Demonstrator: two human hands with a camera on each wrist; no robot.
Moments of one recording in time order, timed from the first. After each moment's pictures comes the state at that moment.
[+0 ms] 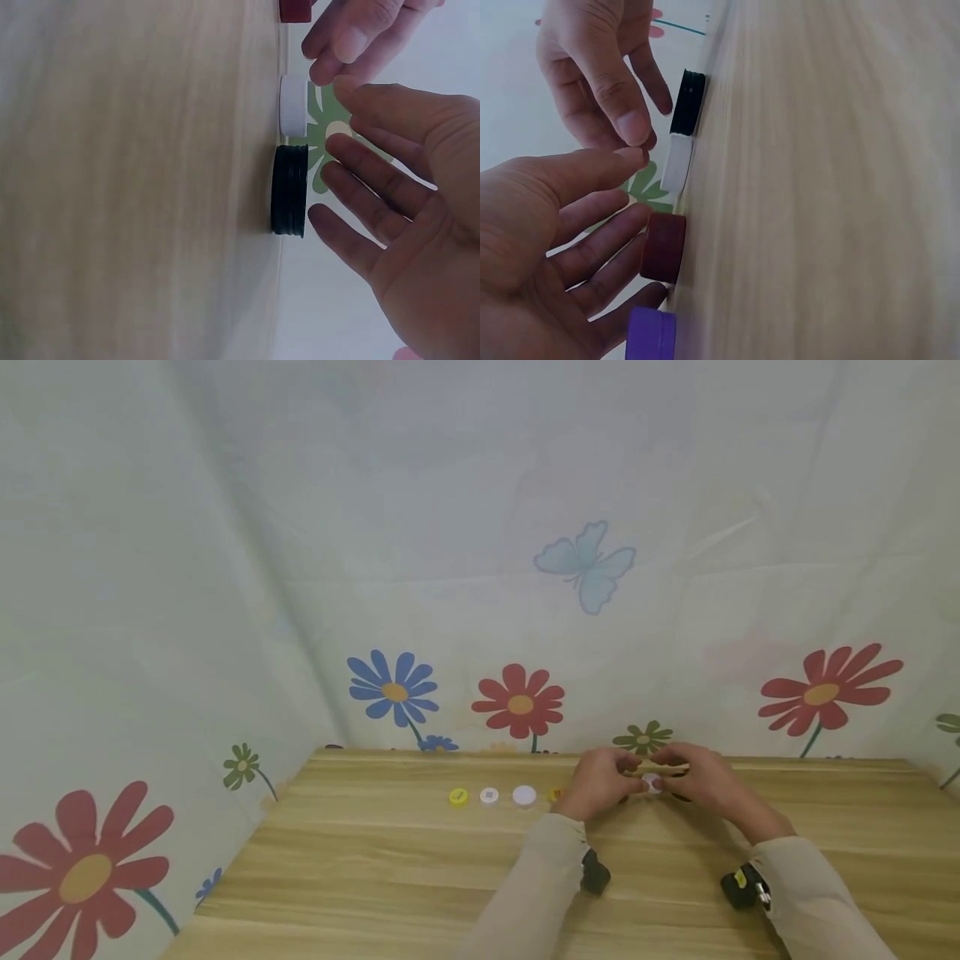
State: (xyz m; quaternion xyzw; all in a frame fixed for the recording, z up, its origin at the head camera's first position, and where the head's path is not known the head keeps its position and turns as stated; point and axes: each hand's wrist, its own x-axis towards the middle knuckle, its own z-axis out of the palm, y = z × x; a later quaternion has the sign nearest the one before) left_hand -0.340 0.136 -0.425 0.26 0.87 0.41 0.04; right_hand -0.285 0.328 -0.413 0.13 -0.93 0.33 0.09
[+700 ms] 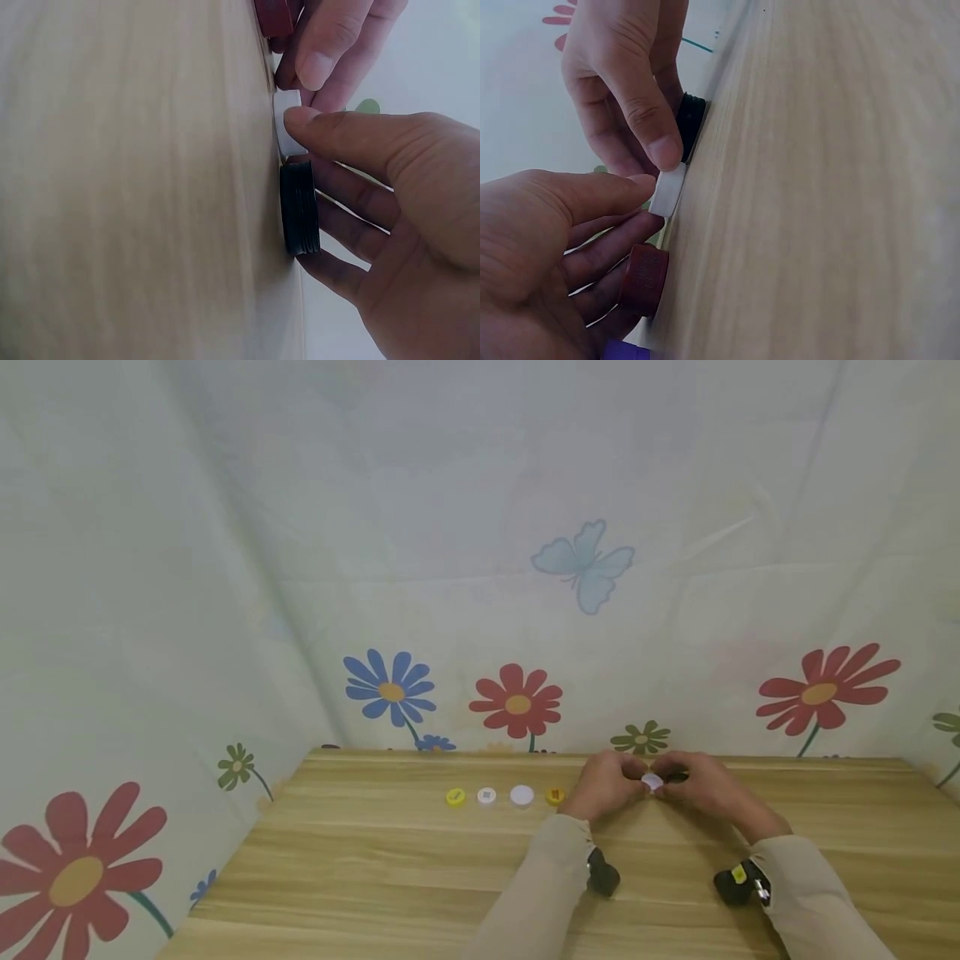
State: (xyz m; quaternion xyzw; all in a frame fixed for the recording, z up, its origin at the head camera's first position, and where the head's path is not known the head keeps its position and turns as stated) left_hand -0.344 0.150 -0.435 0.28 0.87 0.40 0.03; right_hand -0.292 0.340 -0.429 0.16 -0.93 0.33 0.10
